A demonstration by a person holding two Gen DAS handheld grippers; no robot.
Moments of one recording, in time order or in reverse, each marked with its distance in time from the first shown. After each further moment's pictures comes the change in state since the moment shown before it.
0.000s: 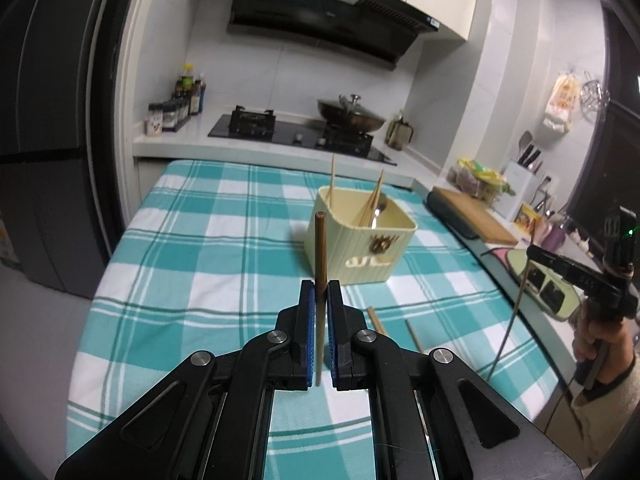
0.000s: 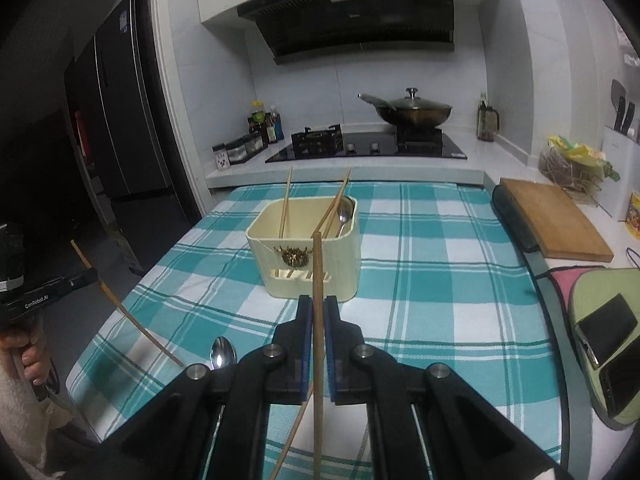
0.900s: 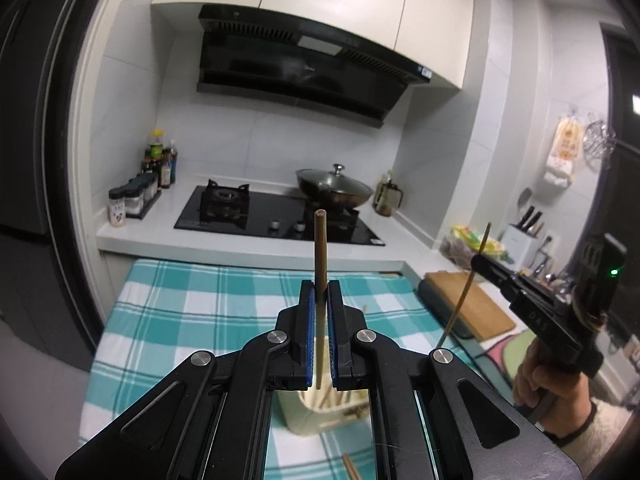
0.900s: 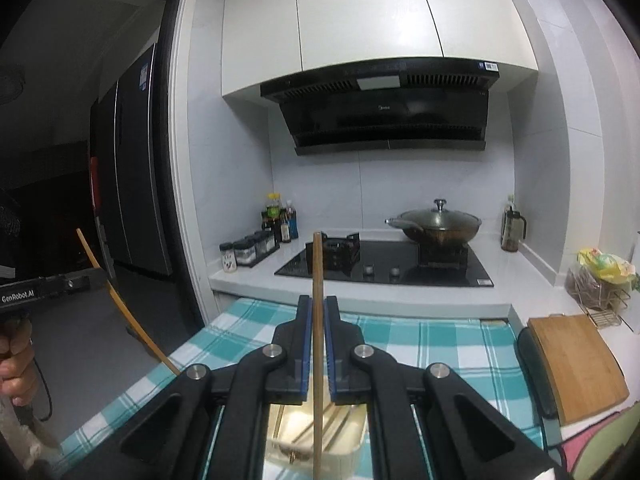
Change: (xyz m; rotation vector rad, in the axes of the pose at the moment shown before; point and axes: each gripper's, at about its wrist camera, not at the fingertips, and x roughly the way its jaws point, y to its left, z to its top) left arm 0.085 -0.048 0.186 0.036 -0.144 -0.010; right arm 0.084 0.010 0.163 -0.084 -0.310 0.032
